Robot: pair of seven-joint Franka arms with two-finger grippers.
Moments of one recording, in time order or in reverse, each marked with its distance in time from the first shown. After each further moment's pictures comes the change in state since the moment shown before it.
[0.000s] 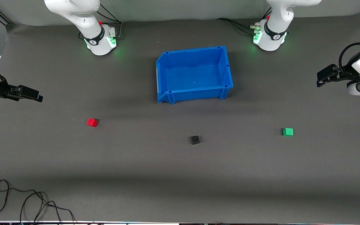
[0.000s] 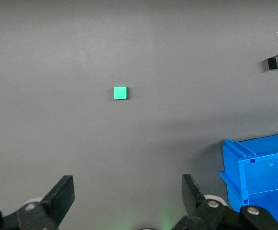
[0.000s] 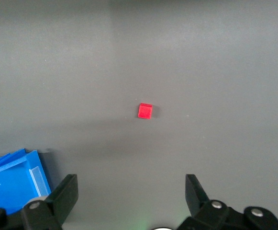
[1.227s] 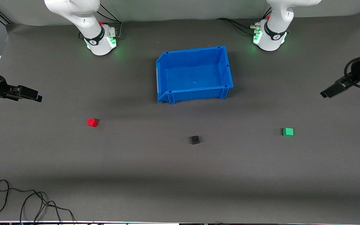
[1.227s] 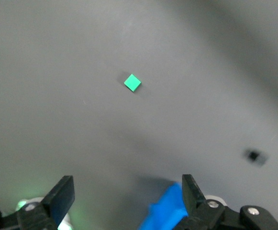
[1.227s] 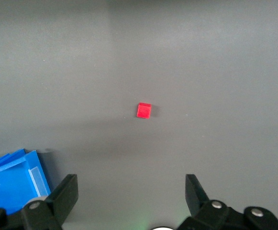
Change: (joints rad) left arm 0.039 0.031 0.021 0.011 -0.097 0.014 -0.793; right arm 0.000 0.001 -0.006 -0.005 0.000 -0.002 0.000
